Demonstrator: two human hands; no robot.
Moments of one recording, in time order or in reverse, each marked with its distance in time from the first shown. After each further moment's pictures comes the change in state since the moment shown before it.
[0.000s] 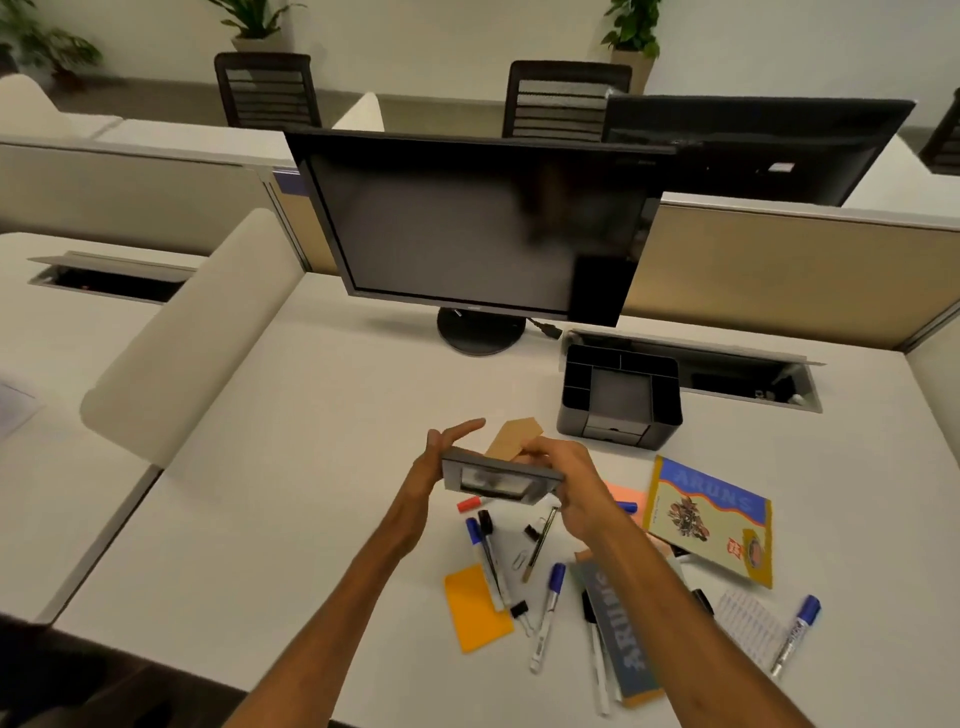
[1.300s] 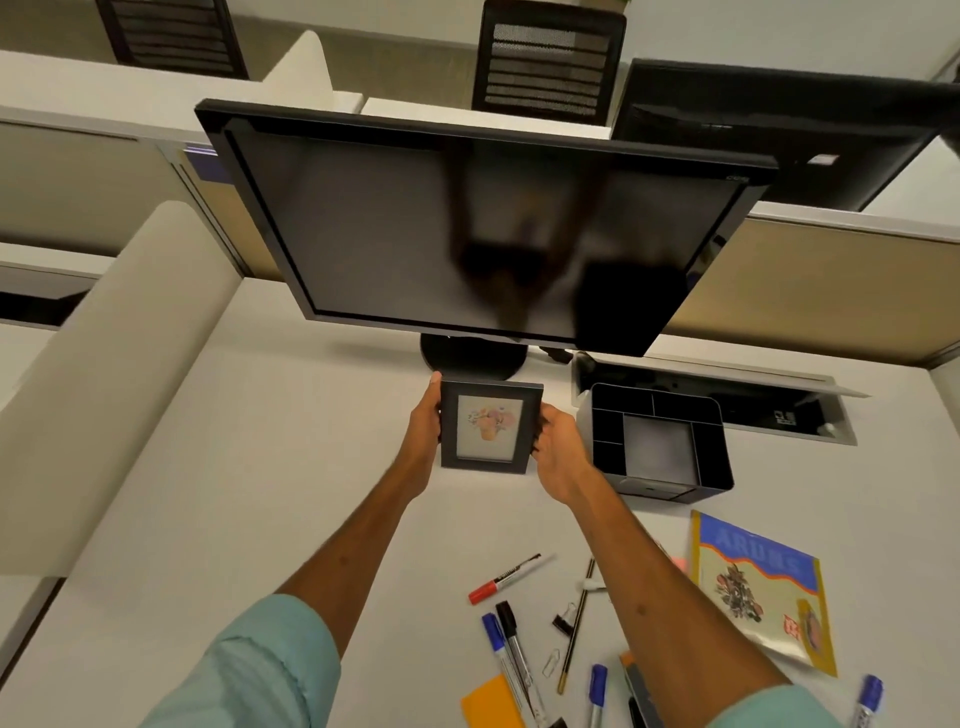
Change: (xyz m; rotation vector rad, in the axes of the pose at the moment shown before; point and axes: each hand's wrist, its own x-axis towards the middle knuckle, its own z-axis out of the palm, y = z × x) left_hand 0.241 -0.034 -0.061 -0.247 0.135 -0.255; right_hand 0.193 -0.045 0.051 0.184 0.117 0.076
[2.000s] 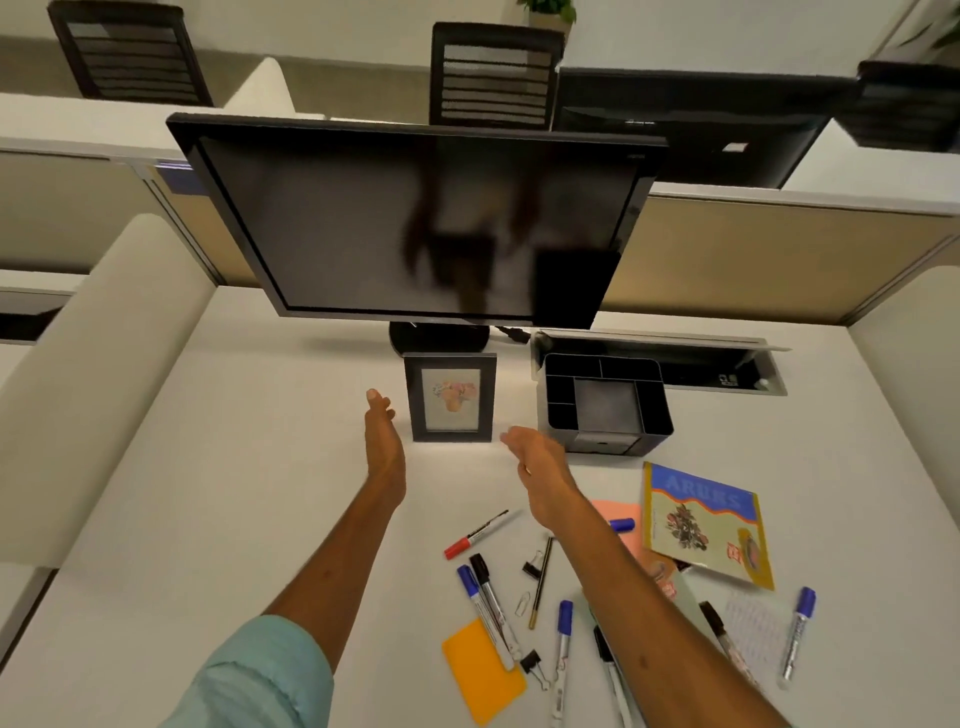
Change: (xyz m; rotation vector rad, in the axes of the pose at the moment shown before) left_hand -0.054 -0.024 -0.001 -0.110 0.332 -0.054; right_hand -0.083 0.037 -0.032 0.009 0.137 0.067
